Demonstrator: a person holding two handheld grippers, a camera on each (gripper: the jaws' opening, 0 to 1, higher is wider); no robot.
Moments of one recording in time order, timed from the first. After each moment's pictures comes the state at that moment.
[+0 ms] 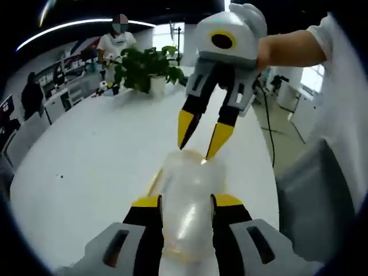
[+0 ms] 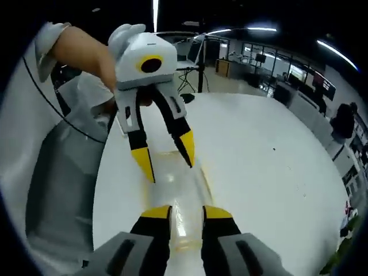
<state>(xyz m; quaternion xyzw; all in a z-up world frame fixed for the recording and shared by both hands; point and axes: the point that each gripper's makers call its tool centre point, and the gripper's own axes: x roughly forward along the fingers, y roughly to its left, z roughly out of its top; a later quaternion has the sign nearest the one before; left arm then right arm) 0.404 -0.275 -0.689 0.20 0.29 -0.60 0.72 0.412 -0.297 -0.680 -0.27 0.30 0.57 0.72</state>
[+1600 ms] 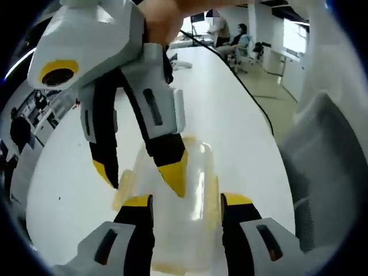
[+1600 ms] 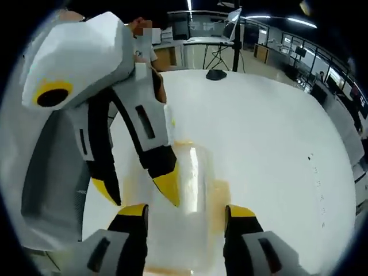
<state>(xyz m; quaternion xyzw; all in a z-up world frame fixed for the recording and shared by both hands) 0.389 -0.289 -0.729 0.35 0.24 -0.61 0.67 0.429 -0.269 -0.733 -0.33 0.37 0.63 0.59</state>
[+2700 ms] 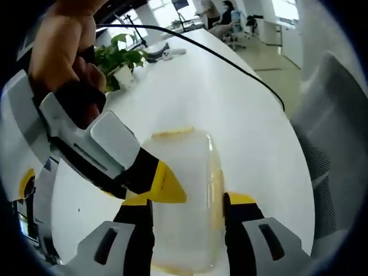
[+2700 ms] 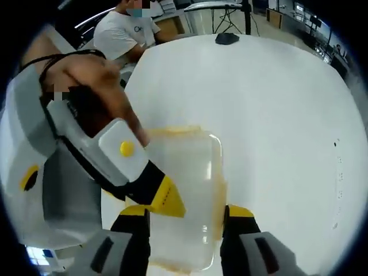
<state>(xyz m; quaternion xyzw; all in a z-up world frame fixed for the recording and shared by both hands) 0.384 -0.290 -0.740 0.41 0.23 -0.58 0.66 0.425 -0.266 -0.749 -0.34 0.51 0.62 0.49</state>
